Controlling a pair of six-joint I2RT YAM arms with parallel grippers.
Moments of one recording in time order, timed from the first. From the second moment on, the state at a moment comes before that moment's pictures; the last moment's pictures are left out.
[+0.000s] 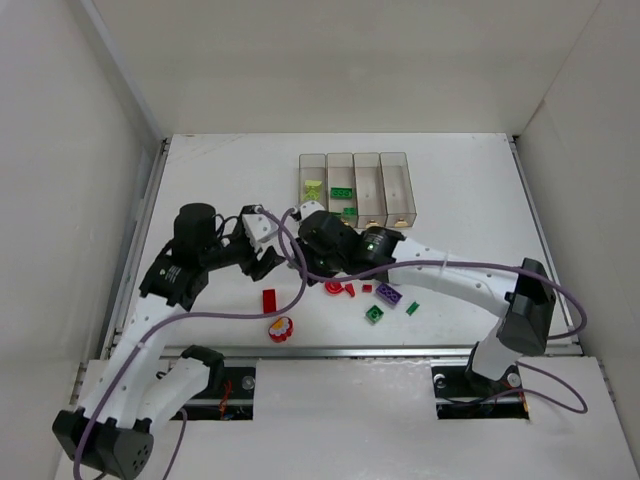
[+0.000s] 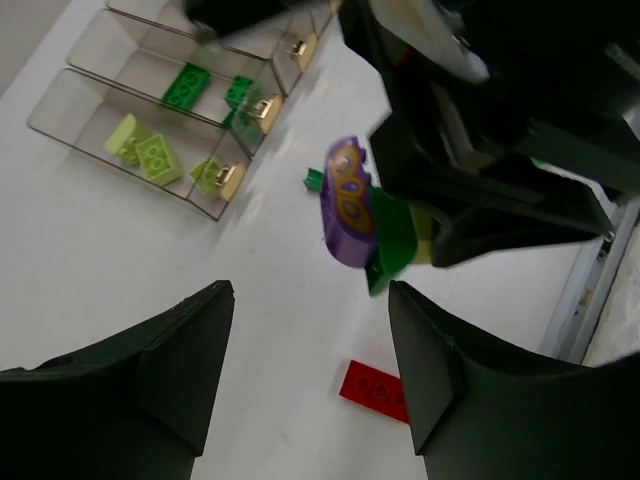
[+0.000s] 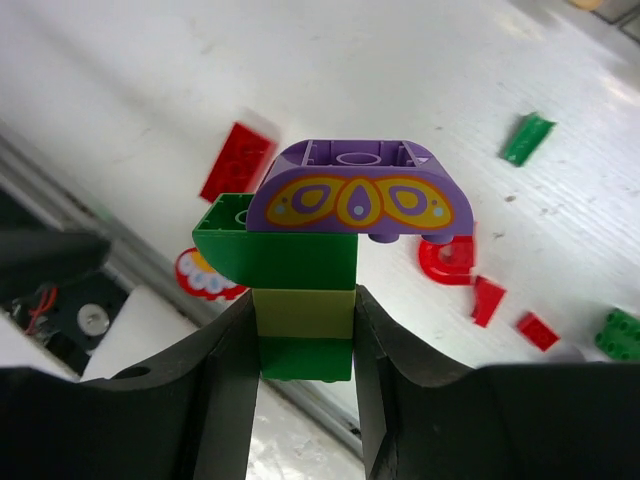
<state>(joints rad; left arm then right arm) -0.32 0.80 0.86 -0.53 0.61 0.48 1.11 1.64 1.46 -0.63 0.19 0.45</state>
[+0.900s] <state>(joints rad) -0.30 0.90 0.91 -0.62 0.77 0.58 1.02 1.25 1.00 -0.34 0.36 0.04</state>
